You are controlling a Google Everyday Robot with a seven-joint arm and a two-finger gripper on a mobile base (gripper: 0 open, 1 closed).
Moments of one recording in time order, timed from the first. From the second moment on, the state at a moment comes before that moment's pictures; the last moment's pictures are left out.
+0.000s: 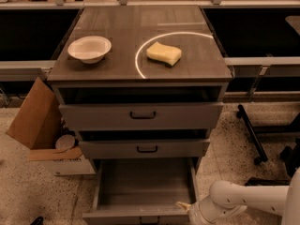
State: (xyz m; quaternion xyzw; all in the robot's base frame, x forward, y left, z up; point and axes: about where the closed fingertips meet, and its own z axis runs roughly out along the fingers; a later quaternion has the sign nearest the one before) arm 0.337 -0.133 0.303 -0.70 0.64 0.27 0.15
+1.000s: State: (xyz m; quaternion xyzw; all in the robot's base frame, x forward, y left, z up) arm 0.330 -0.155 0.237 -0.66 0.70 0.26 0.13
